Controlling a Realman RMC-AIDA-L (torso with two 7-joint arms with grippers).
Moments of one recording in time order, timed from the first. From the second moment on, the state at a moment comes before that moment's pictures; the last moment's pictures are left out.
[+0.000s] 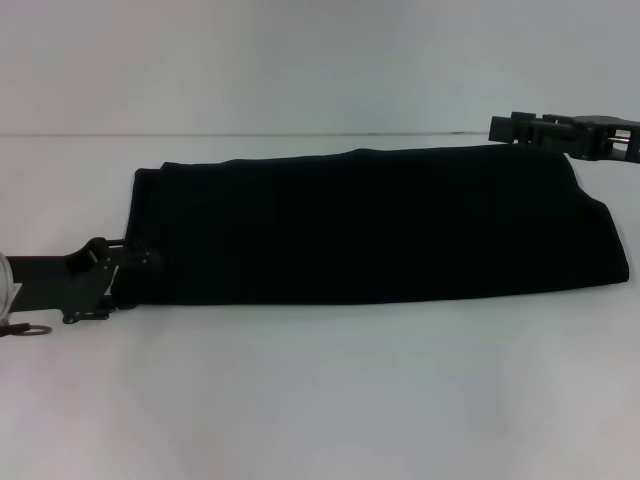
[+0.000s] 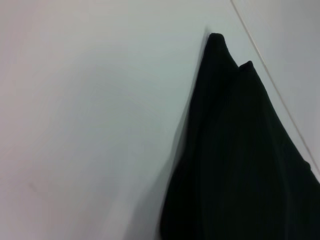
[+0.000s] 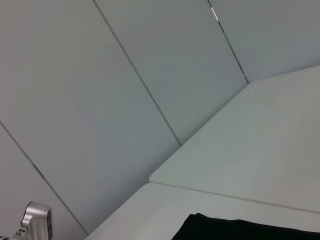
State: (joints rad) left arm -0.67 -1.98 0.28 0.50 2.54 1.23 -2.68; right arm 0.71 1.95 -0.52 -0.62 -1.99 -1.53 1.85
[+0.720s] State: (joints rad) left arm -0.69 -1.98 0.33 0.51 2.54 1.21 -2.64; right arm 0.71 1.95 -0.52 -0.62 -1.99 -1.53 1.85
